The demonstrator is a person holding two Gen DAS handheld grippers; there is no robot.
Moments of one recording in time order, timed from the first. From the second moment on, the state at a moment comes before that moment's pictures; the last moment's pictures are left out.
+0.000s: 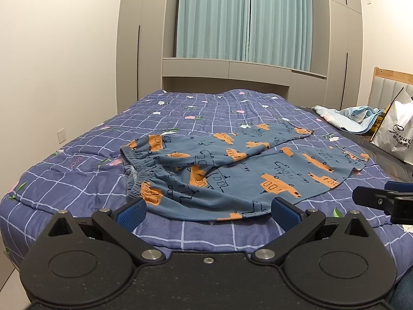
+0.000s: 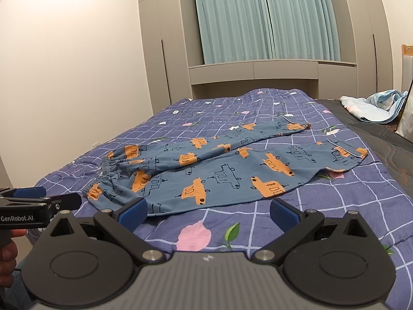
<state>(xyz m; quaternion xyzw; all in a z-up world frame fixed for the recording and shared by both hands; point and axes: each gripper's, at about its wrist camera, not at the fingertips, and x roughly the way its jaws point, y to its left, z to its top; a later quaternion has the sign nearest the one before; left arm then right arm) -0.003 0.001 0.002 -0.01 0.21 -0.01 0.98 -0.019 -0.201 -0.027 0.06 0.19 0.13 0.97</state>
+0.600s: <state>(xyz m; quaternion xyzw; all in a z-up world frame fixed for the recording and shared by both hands) 0.008 0.004 -0.003 -0.02 0.23 0.00 0.97 -0.012 -0.198 -0.030 0.05 0.20 0.13 0.97</state>
